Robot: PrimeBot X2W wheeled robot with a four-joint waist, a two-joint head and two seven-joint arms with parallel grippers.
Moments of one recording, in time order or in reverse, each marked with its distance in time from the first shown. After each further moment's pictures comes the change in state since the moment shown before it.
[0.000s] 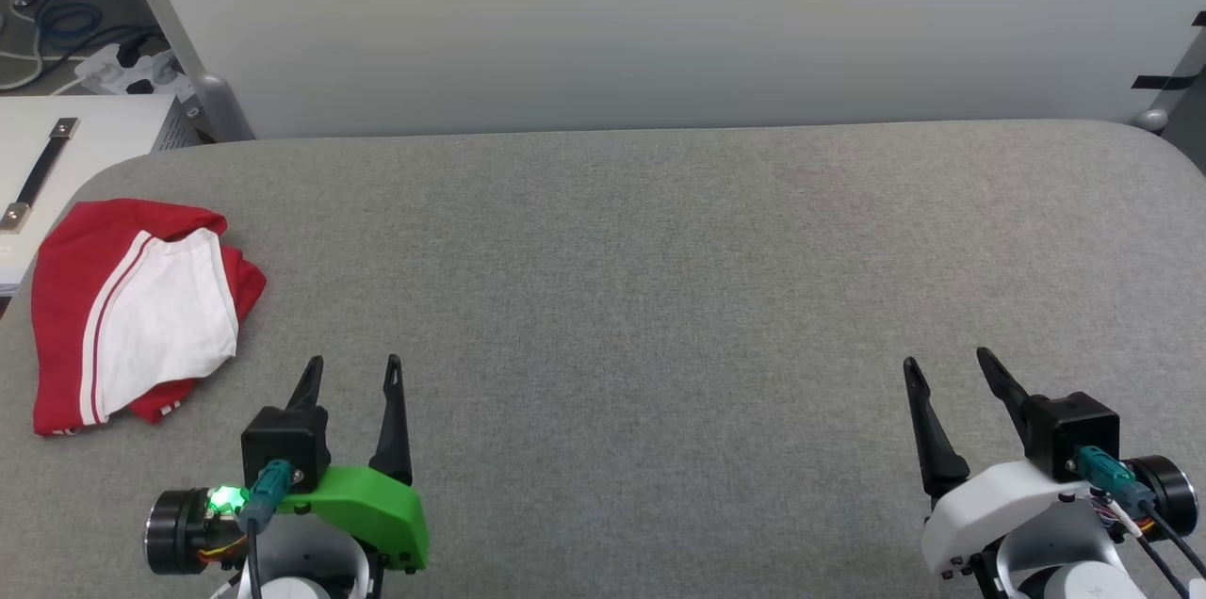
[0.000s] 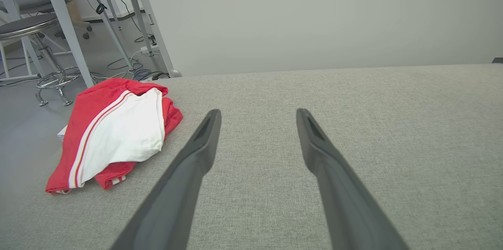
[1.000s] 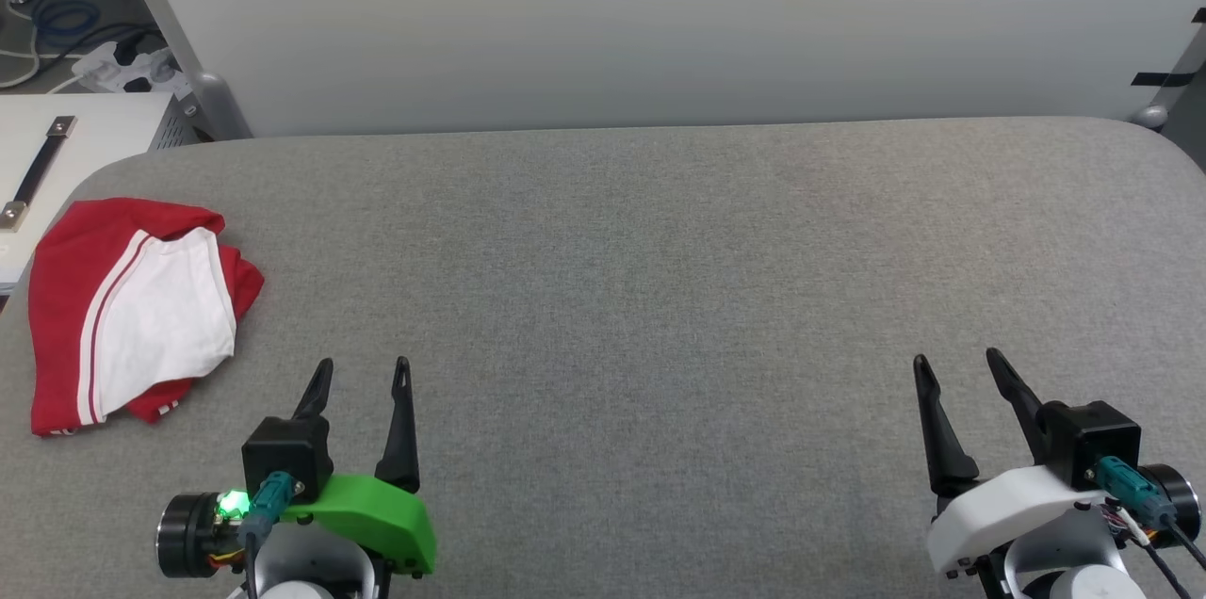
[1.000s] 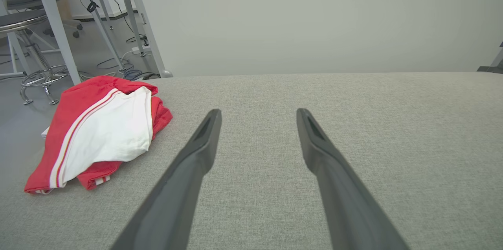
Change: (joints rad) left arm 0.000 0.000 -0.012 0.034 -0.039 -0.011 -0.061; right arm 0.000 0.000 -0.014 0.028 0.051 0.000 -0.059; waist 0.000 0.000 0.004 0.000
